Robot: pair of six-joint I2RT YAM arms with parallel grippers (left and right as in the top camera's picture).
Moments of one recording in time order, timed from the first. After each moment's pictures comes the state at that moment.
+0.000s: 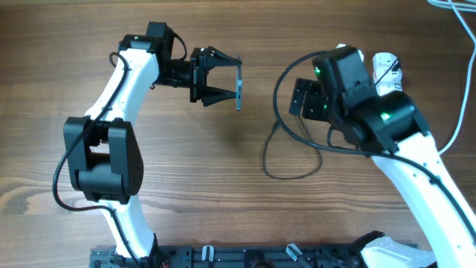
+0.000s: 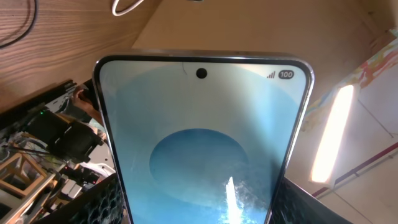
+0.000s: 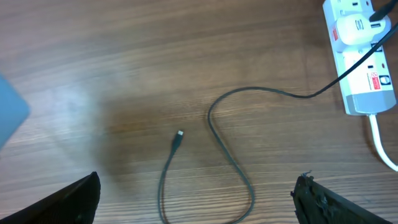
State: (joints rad) left arm -0.12 2.04 1.64 -1.17 1.52 -0.68; right arm 0.47 1.38 1.46 -1.10 0.25 0.56
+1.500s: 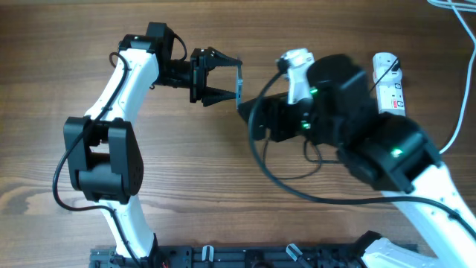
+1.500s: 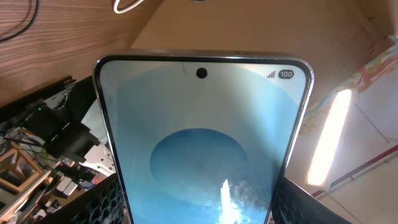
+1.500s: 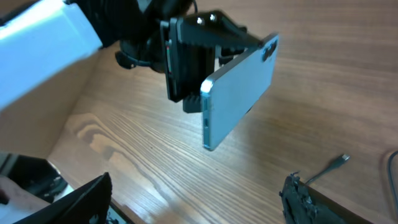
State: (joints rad) left arm -0.12 2.04 1.64 -1.18 1.52 -0.70; right arm 0.67 1.29 1.53 -0.92 -0.16 0.48
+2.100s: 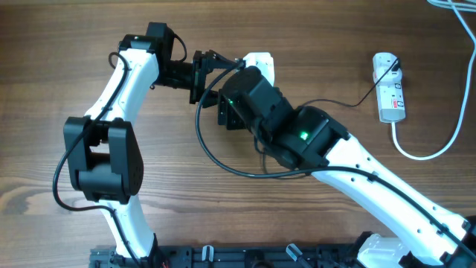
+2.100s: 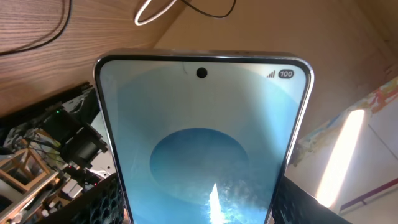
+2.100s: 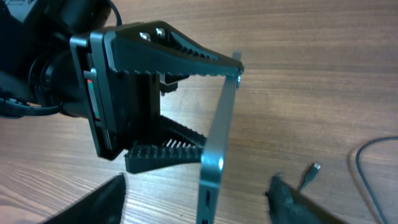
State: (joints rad) left arm -0.12 2.04 1.64 -1.18 1.44 -0.73; right arm 0.86 1.53 1.53 -0.80 0.30 0.65
